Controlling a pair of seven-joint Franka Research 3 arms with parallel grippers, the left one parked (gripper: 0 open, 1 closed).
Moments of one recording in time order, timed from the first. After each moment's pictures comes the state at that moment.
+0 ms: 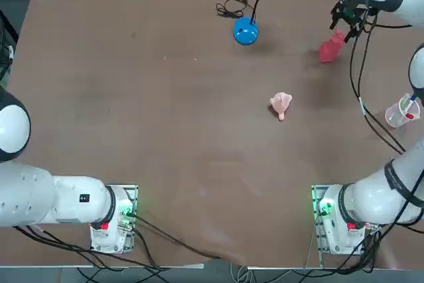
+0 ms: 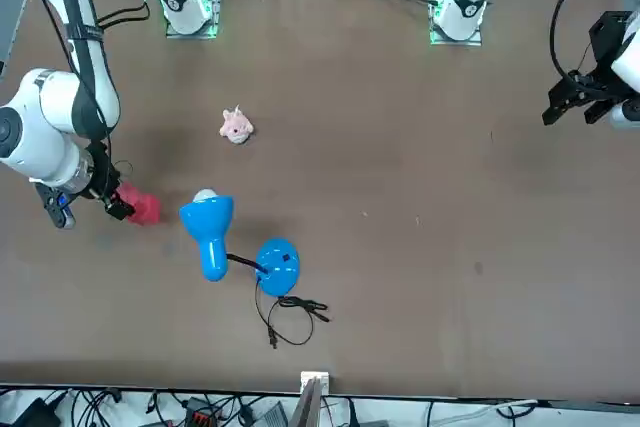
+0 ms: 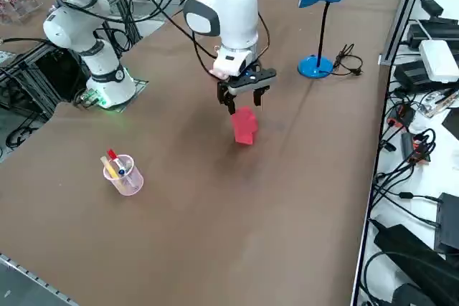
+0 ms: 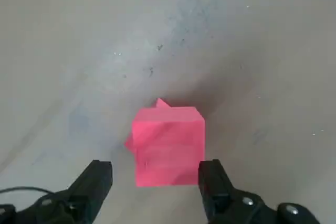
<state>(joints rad) 0.09 0.33 -0.19 -1.94 0.07 2.24 0.70</state>
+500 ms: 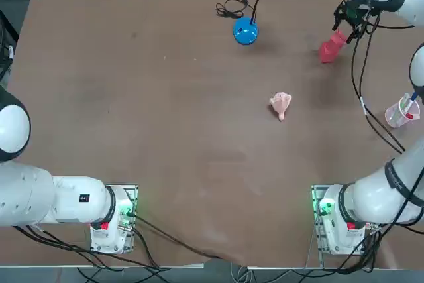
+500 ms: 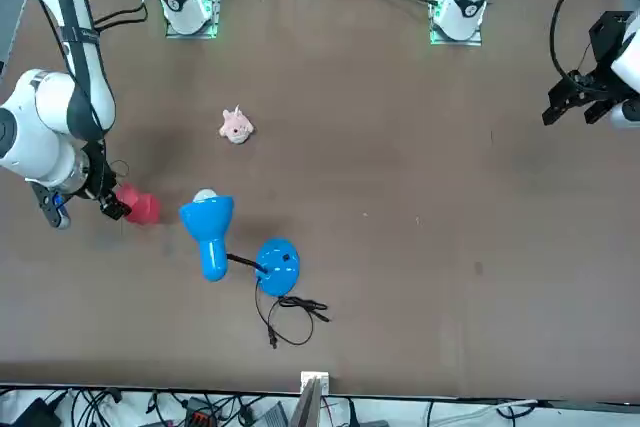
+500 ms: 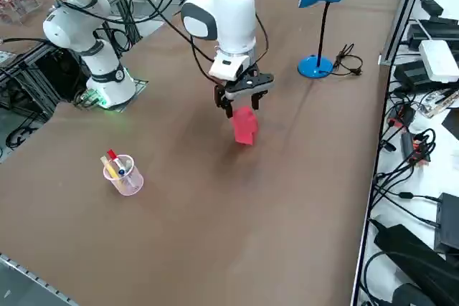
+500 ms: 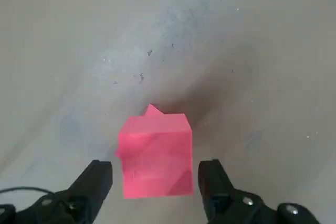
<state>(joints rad) 0.07 0.34 -0.19 -1.94 0.07 2.24 0.70</state>
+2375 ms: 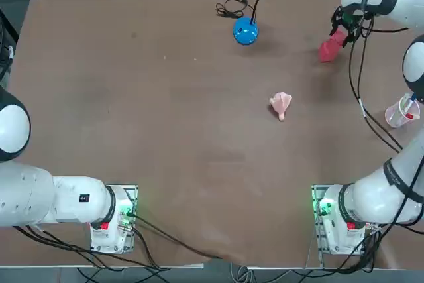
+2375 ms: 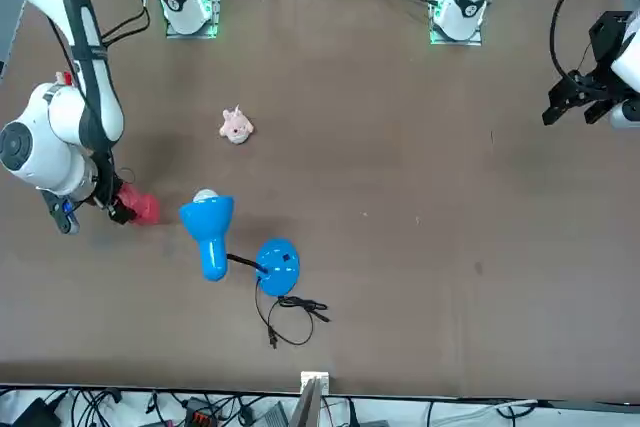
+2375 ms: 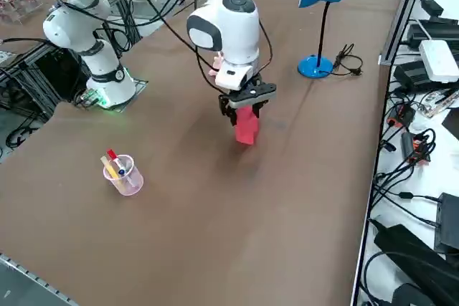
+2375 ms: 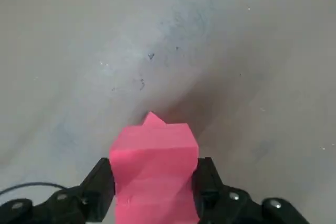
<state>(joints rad) 0.07 0.40 -0.18 -1.92 0.07 2.28 0.69</state>
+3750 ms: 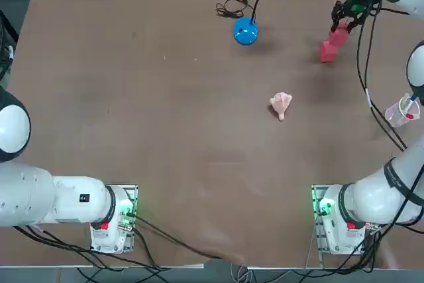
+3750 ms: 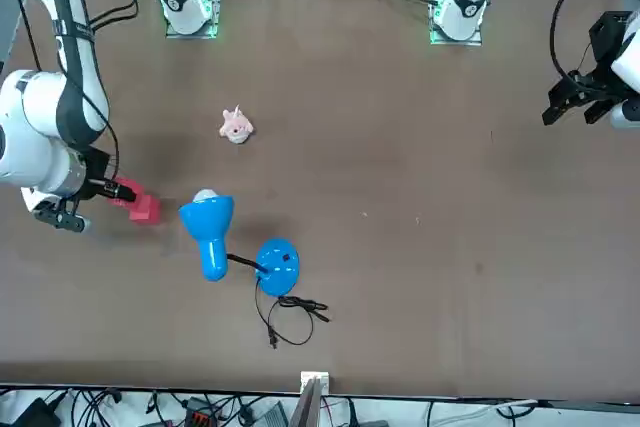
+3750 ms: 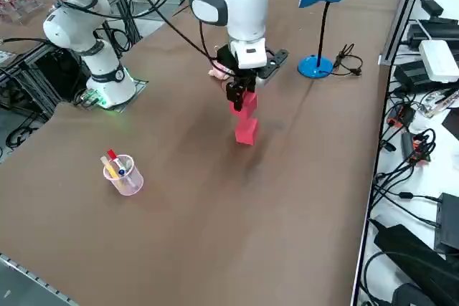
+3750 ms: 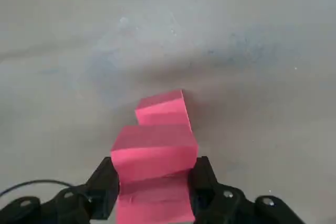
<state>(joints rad) 0.09 0.35 -0.17 -1.83 0.07 2.09 0.10</state>
